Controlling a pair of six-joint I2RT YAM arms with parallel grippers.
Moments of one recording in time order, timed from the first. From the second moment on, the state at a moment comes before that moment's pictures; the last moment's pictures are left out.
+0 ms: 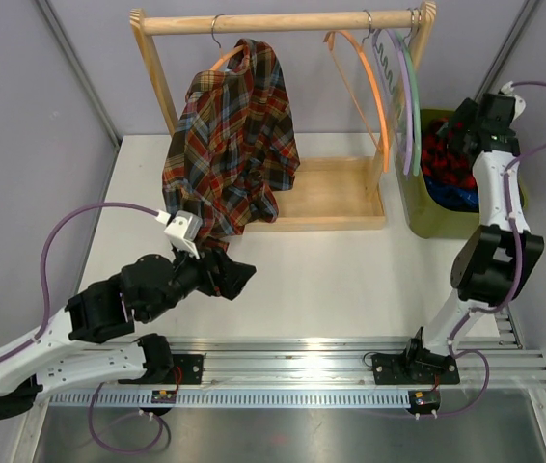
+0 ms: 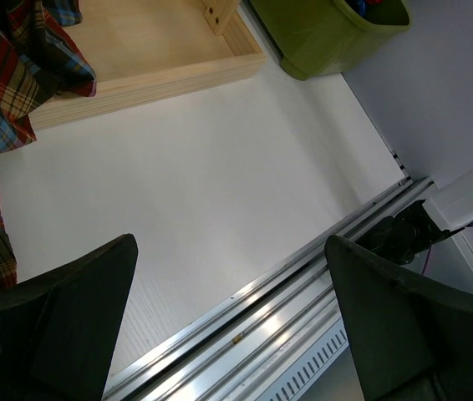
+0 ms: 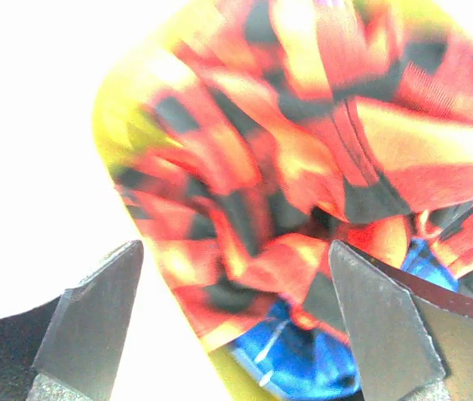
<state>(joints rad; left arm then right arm) -1.16 0.64 0.94 -0.61 -0.40 -0.62 -0.25 1.83 1.75 -0.50 0.12 0.43</state>
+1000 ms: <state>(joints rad) -1.16 0.51 0.92 -0.64 -0.43 -0.59 0.02 0.72 1.45 -0.46 -0.22 0.43</state>
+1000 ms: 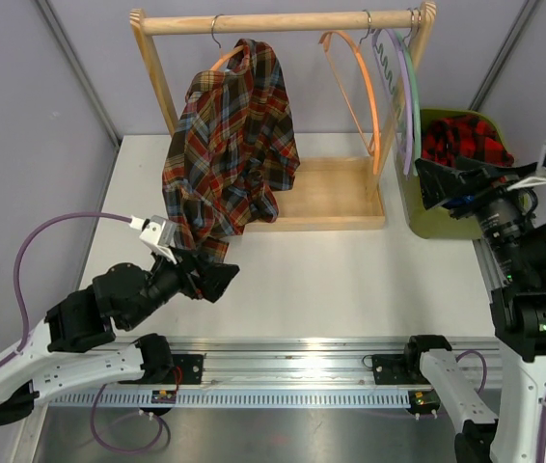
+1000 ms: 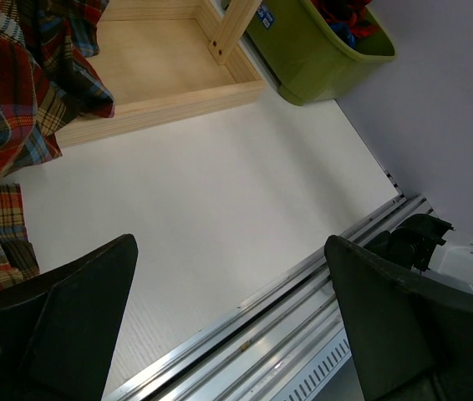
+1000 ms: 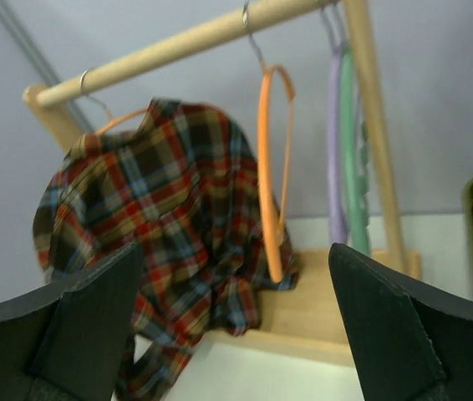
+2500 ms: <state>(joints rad) -1.16 0.49 0.99 -0.65 -0.50 -0.50 0.89 1.98 2.63 -0.86 0.05 0.26</state>
